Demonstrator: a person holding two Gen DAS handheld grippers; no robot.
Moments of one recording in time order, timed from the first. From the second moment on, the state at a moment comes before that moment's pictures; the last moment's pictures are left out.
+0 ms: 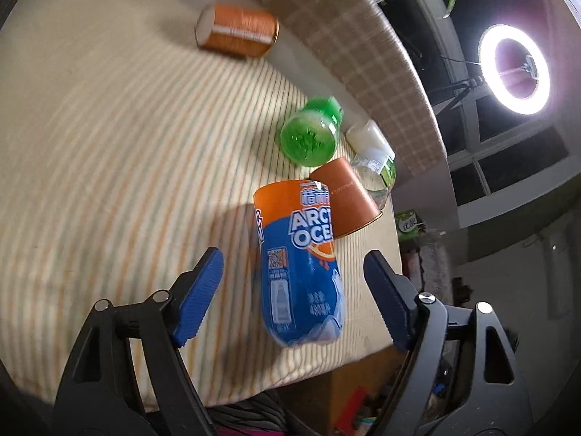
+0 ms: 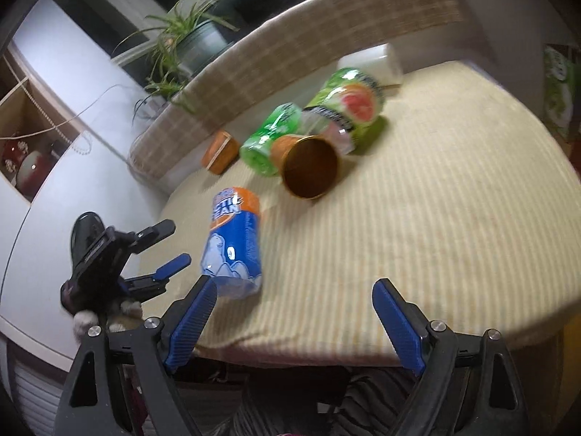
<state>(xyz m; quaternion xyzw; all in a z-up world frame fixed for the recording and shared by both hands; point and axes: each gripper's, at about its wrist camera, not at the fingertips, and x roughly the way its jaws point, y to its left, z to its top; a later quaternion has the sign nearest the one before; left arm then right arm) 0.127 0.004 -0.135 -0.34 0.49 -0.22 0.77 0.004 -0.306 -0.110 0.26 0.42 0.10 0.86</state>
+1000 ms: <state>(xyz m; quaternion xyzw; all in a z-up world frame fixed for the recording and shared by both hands) 0.161 -0.043 -0.169 -0.32 0.54 -0.25 0.74 -0.008 -0.339 -0.123 0.29 0.42 0.06 0.86</state>
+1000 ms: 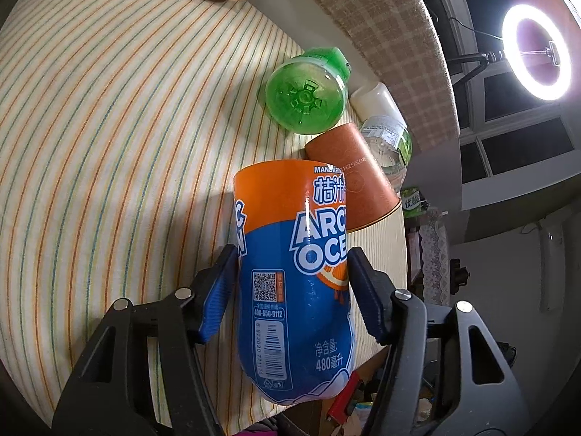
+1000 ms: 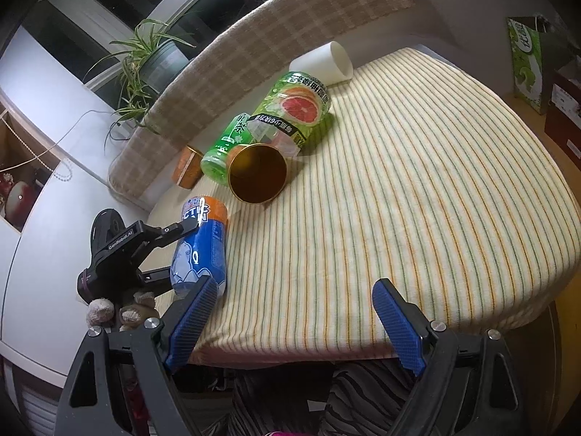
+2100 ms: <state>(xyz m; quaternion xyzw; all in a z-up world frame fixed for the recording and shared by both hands) 0.131 -0.077 -0.096 -0.06 0.38 -0.18 0.91 -0.006 -0.337 -0.126 0.29 0.43 0.06 0.85</state>
